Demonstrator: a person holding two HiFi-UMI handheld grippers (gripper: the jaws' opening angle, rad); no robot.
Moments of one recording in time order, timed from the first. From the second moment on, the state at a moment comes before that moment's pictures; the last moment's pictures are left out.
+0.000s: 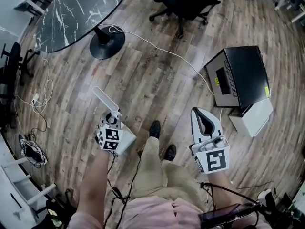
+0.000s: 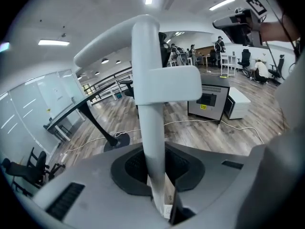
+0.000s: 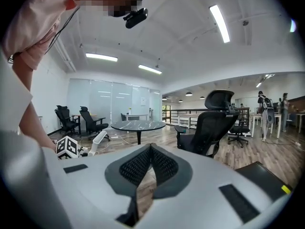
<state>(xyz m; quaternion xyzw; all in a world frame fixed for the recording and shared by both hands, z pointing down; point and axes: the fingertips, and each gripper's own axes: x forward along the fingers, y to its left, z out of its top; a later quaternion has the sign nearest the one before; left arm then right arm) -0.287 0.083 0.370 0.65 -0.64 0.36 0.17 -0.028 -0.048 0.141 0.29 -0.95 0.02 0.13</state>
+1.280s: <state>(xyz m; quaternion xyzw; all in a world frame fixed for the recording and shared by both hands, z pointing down) -0.356 0.324 0.341 0.57 -0.76 0.23 0.19 -0.060 0.223 0.105 0.23 -0.97 0.03 0.11</state>
